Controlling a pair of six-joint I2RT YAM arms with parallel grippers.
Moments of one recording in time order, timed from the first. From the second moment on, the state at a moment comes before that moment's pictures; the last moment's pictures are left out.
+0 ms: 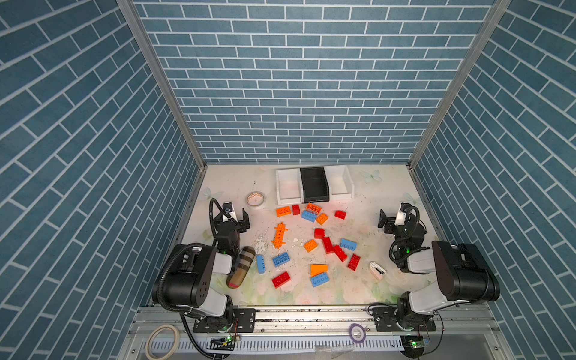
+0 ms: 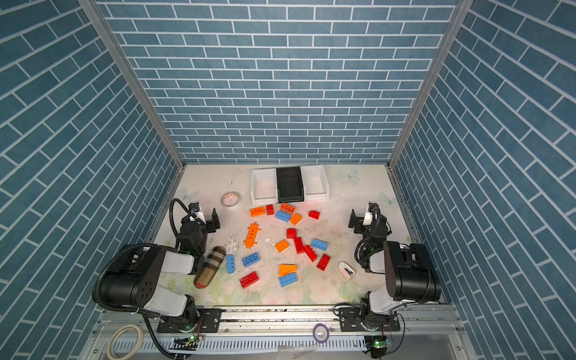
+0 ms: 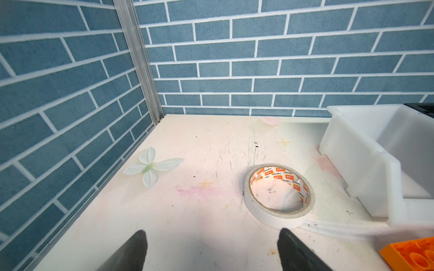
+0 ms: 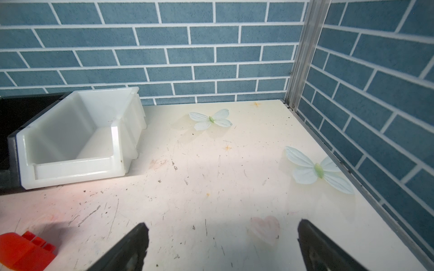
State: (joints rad) left arm -0.08 1.51 0.24 1.09 -0.27 0.00; right arm -0.03 1.53 0.24 1.09 -0.04 0.00
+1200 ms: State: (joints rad) left arm -0.30 1.18 0.52 0.43 -0.45 -0.11; right arm 0.18 1.11 0.46 0.52 0.17 0.06
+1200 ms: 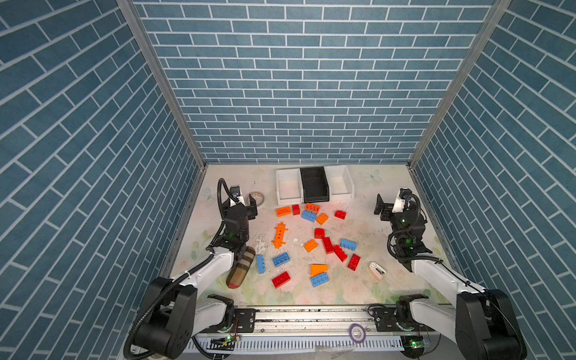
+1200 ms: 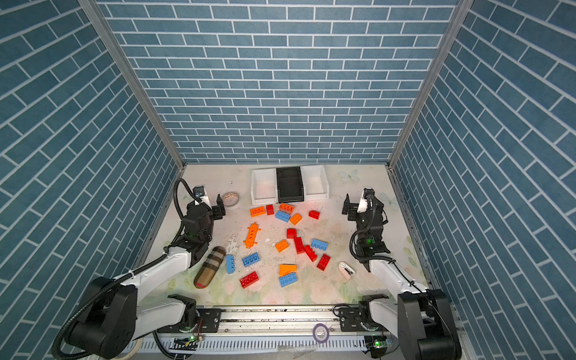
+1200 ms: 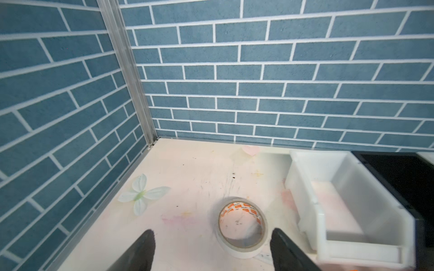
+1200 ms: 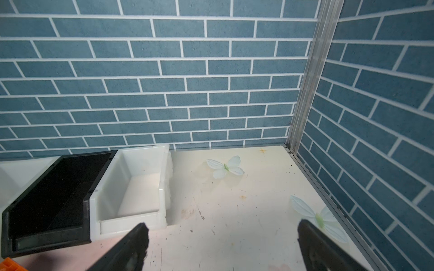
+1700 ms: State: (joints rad) left arm -0.38 1.26 0.70 -0.06 -0.14 -0.36; right arm 0.18 1.31 0.80 -0.15 -0.17 0.31
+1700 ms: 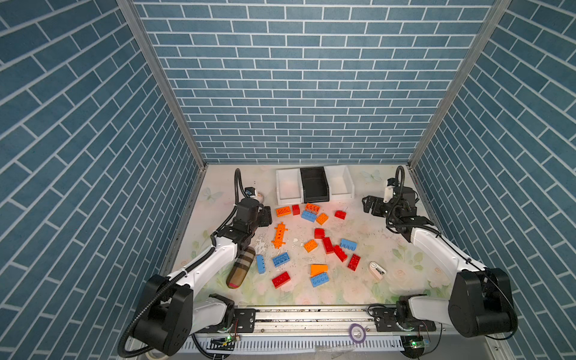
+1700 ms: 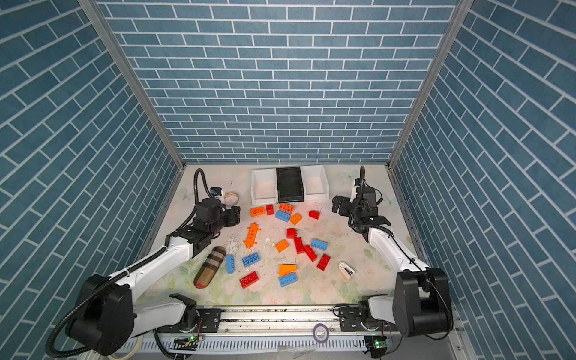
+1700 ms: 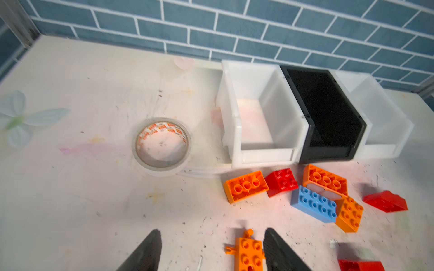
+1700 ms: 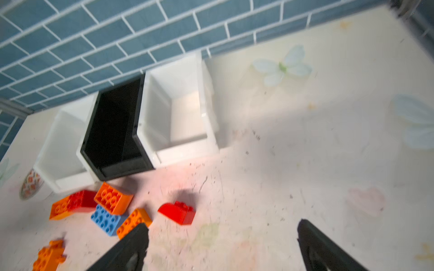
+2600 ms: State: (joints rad) left arm -0.54 1.60 0.81 -0.24 -0.08 -0.37; right arm 0.23 1.24 0.76 -0.22 -0.35 0.33
